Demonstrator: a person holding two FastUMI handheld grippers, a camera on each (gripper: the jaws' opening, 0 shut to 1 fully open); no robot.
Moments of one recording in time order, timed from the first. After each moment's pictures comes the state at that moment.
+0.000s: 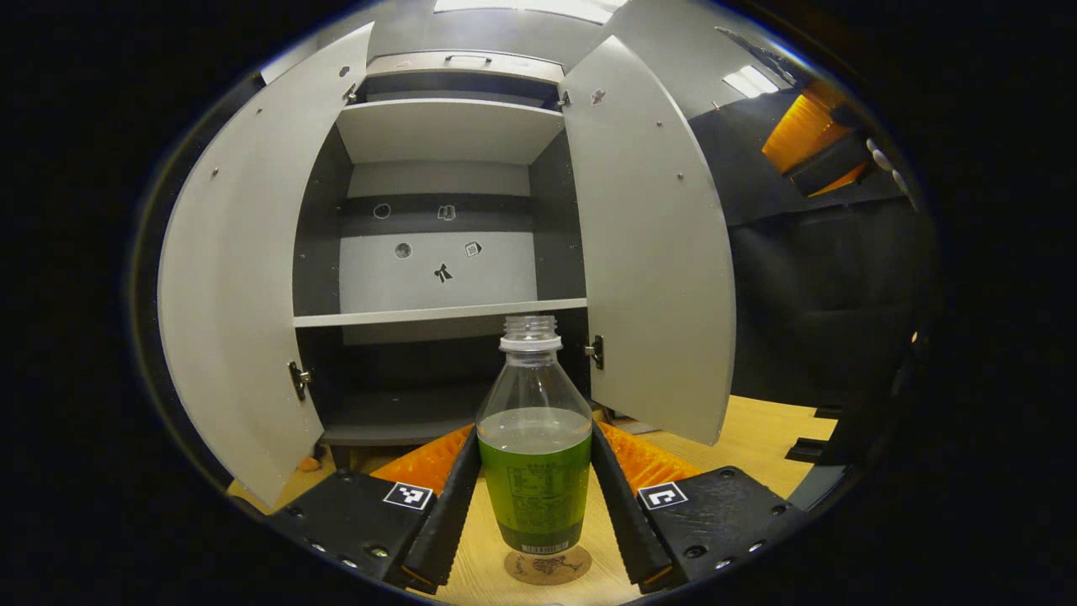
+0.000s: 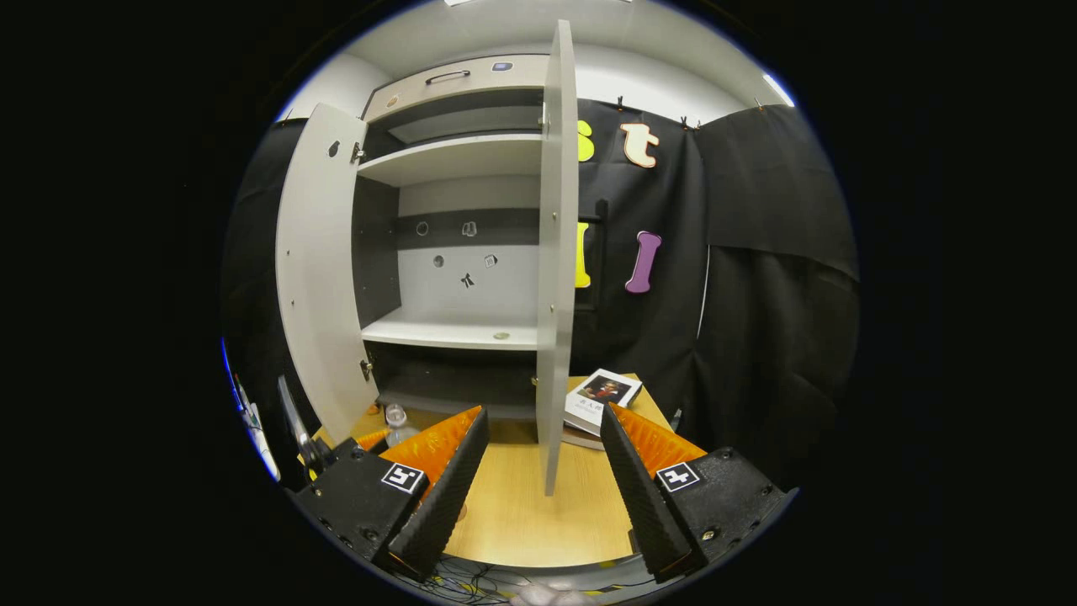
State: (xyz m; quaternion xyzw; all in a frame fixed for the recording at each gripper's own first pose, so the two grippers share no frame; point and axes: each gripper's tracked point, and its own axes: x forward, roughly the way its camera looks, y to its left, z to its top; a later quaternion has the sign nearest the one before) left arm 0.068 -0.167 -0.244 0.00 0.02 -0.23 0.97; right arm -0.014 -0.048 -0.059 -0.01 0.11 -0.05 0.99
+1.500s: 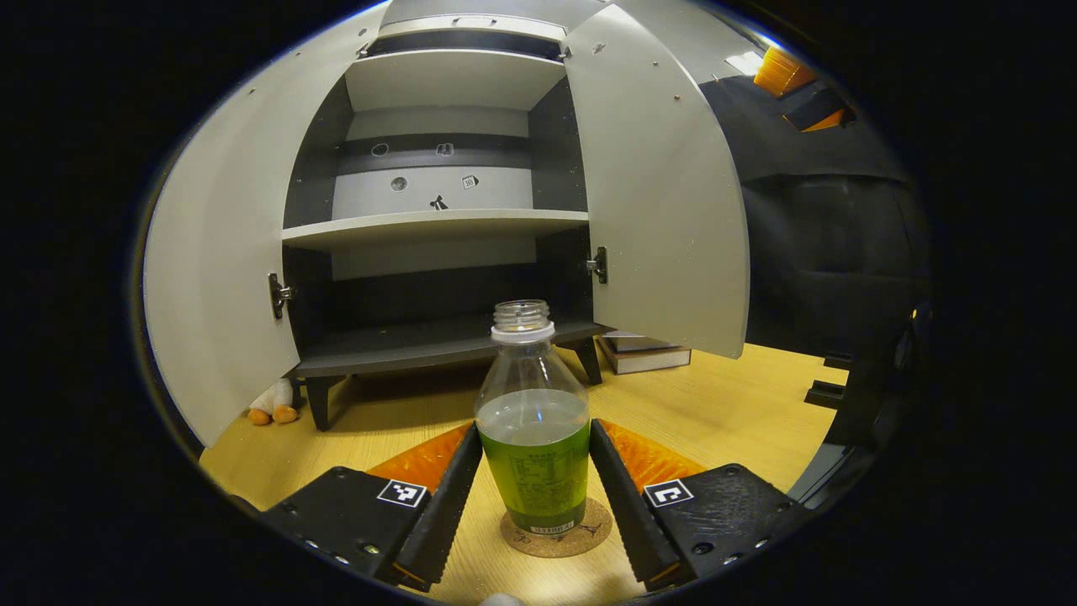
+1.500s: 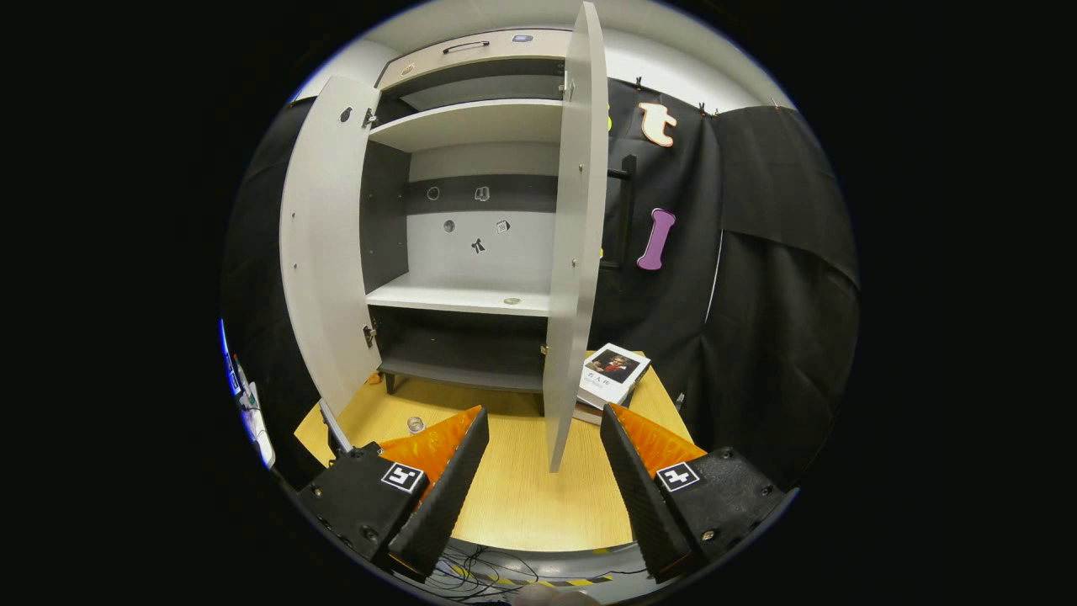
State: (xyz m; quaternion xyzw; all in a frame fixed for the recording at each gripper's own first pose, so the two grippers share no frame) left arm 0.077 -0.159 -0.328 0.02 0.08 -0.24 0.97; right arm -0.014 -0.034 -0.091 -0.04 0.16 -0.04 0.99
